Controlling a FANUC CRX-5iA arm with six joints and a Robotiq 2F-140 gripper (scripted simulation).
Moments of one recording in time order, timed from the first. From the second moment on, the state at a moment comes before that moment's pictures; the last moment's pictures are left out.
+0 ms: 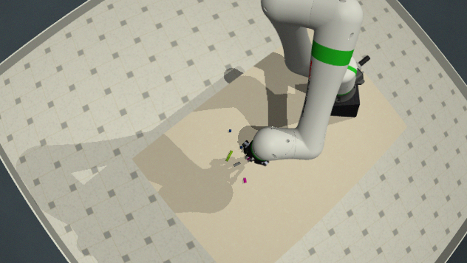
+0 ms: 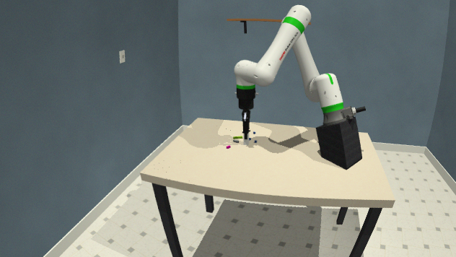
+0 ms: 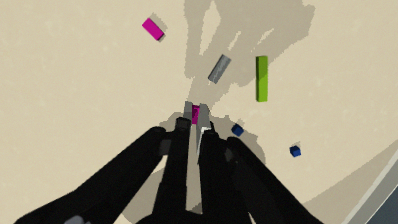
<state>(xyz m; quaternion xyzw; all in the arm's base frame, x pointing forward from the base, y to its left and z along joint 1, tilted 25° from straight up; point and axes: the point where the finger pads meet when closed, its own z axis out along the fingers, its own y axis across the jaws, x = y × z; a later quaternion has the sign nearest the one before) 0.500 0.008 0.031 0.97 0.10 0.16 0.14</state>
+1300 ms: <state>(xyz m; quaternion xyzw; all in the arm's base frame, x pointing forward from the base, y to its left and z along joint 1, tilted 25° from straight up) 0.465 0.033 0.121 0.97 0.10 0.16 0.14</state>
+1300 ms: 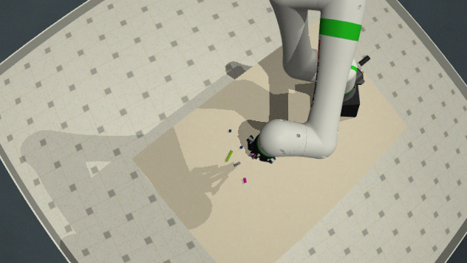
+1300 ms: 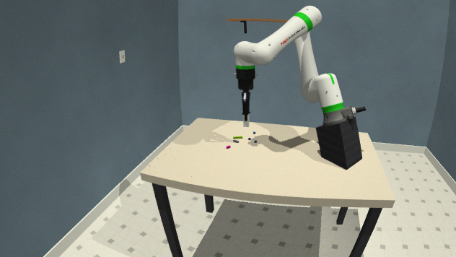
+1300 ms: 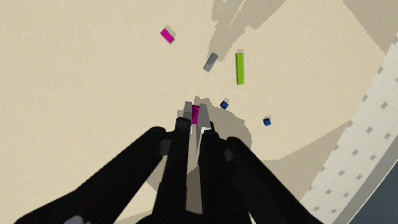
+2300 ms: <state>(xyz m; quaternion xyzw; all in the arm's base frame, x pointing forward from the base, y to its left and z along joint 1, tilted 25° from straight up) 0.448 0.100 0.095 0.96 -0.20 0.18 0.08</state>
